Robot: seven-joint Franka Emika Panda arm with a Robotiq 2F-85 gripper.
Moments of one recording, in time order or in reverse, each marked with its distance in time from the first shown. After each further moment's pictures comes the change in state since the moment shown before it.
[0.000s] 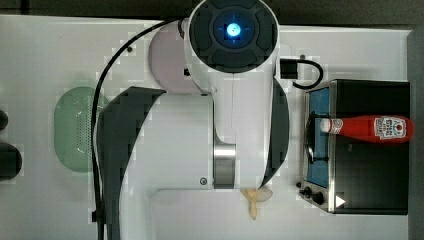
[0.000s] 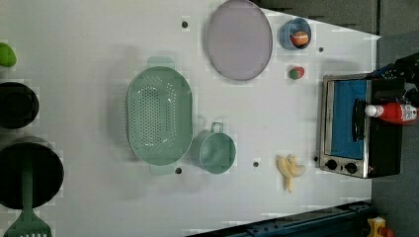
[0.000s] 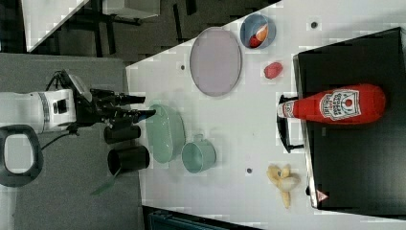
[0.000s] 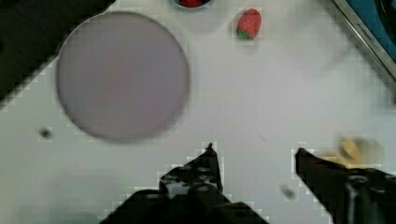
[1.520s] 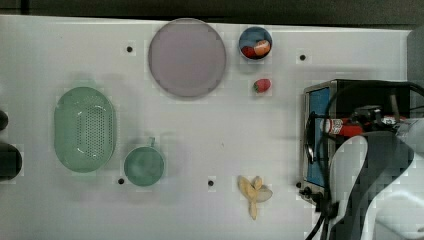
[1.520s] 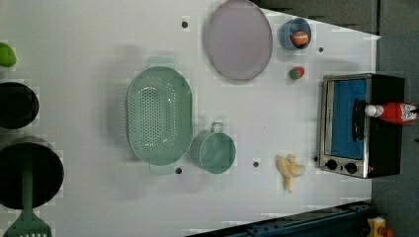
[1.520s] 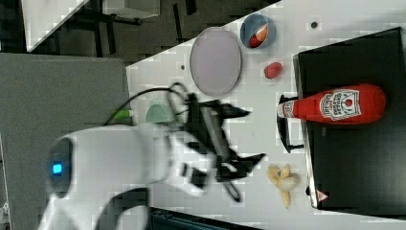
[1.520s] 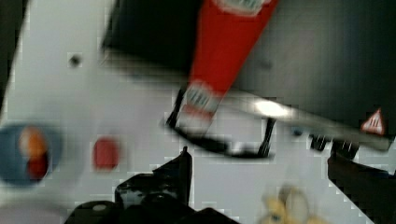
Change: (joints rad) arm -0.064 0.011 -0.509 -0.168 0.008 0.215 0.000
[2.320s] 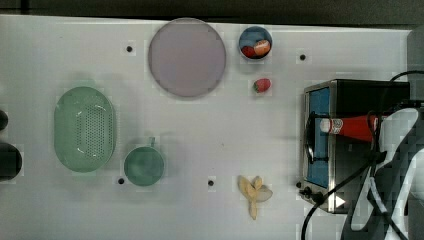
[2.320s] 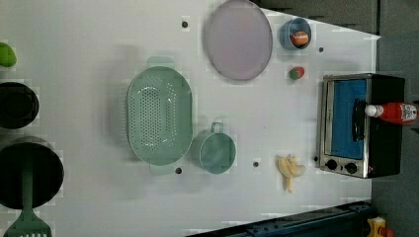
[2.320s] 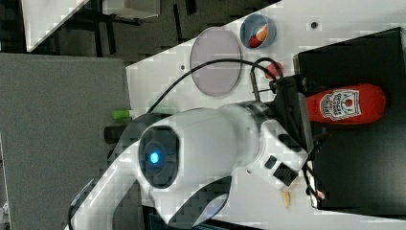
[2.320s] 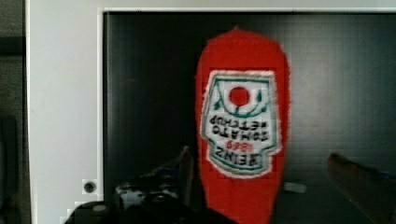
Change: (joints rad) arm -0.035 0.284 -0.147 0.135 0.242 0.173 0.000
